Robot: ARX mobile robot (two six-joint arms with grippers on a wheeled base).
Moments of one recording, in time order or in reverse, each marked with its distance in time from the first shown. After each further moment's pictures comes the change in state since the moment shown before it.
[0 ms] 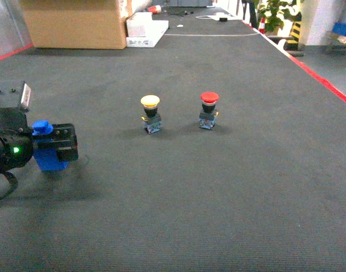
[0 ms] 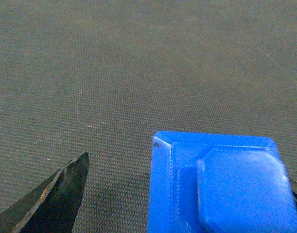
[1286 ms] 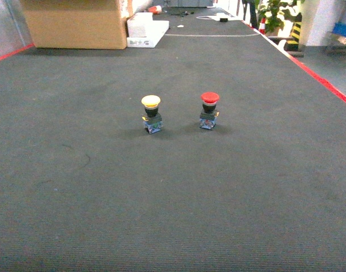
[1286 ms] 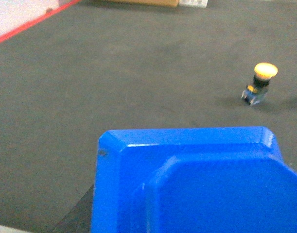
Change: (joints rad) left arm -0.314 -1.269 -0.763 -0.262 -0.347 -0.045; right arm 0.000 0.000 0.000 0.000 0.000 0.000
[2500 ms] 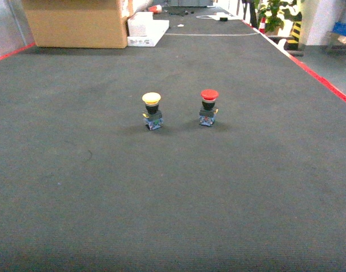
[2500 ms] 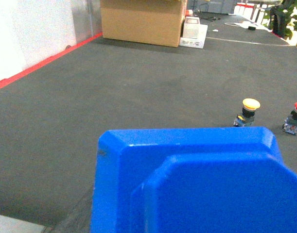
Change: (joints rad) left arm -0.012 -0.645 0.022 -0.517 -0.033 0.045; right arm 0.000 0.000 0.000 0.000 0.000 0.000
